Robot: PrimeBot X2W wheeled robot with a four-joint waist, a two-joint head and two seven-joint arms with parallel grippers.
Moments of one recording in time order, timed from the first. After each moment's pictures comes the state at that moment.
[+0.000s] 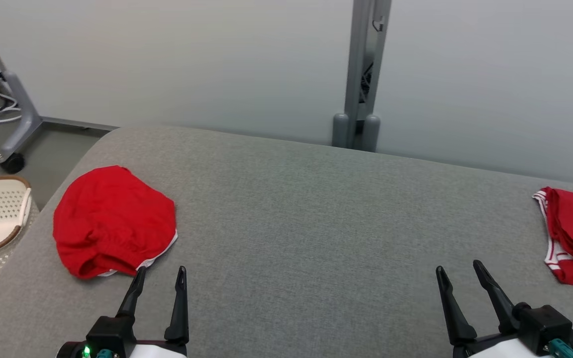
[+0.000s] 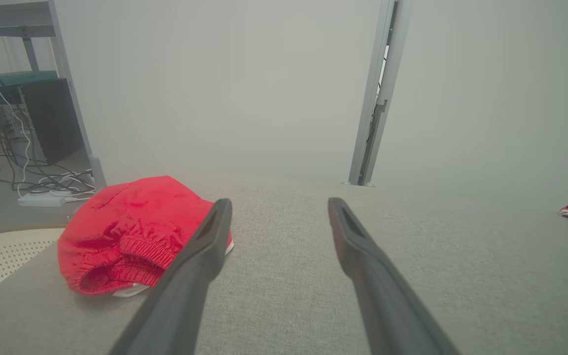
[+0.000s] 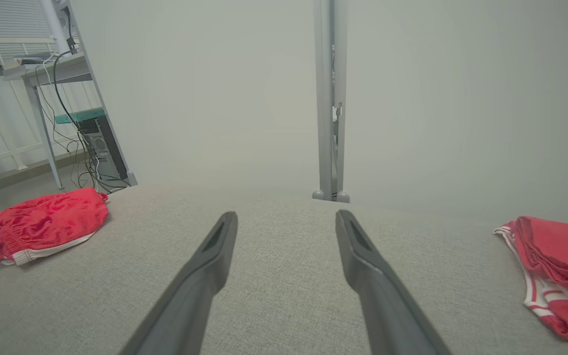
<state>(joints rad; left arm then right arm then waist) 0.06 0.05 -0.13 0.21 -0.18 0.05 -0.26 0.05 -0.05 0.10 0.20 0.18 0.13 -0.26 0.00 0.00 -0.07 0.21</state>
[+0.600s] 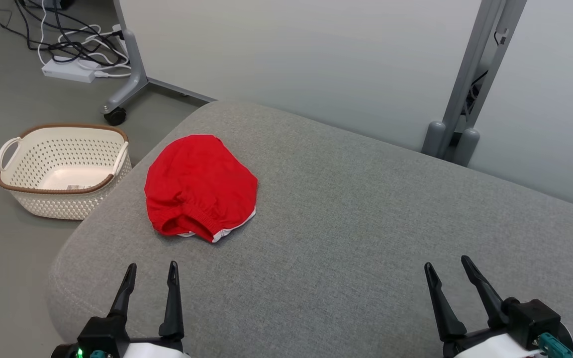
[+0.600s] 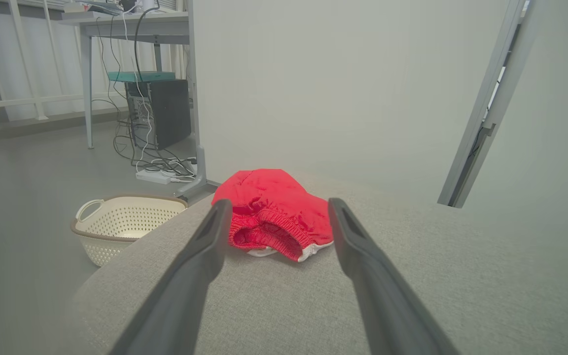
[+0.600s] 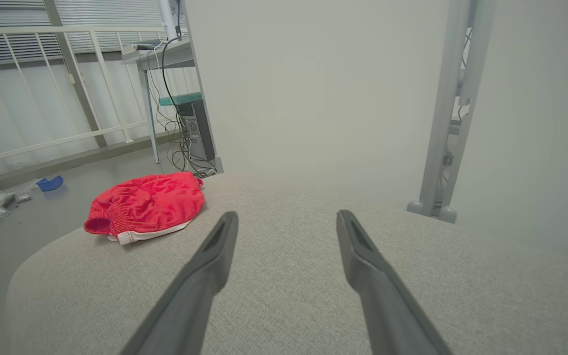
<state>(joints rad) 0.07 0.05 -0.12 0.16 -0.20 0.10 -0.26 0.02 -0.05 0.14 0.20 0.19 0.13 -0.26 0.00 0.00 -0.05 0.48</state>
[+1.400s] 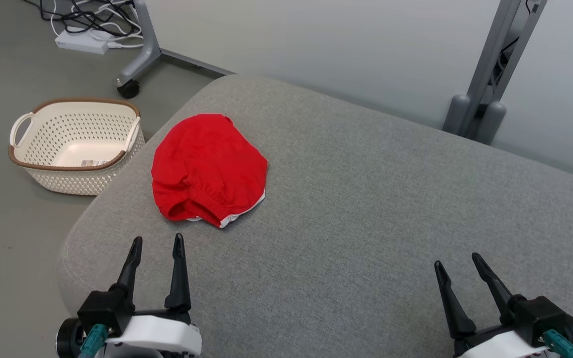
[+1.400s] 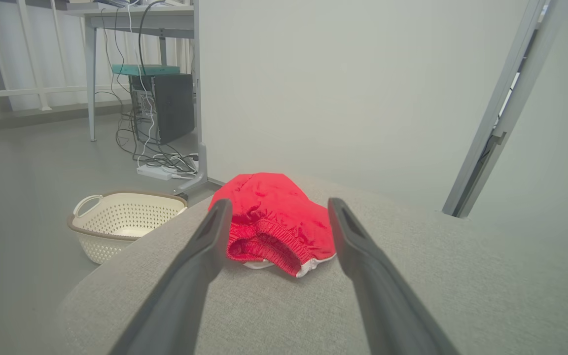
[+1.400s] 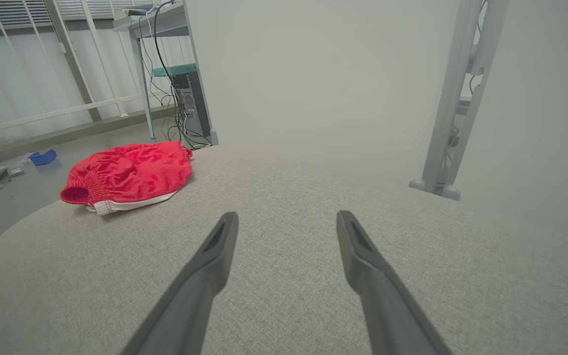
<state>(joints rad) -0.01 0.05 -0.16 0.16 -0.28 0.12 -0.26 0.01 -0.07 0.12 0.22 0.15 0.13 -0.26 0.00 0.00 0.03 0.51</state>
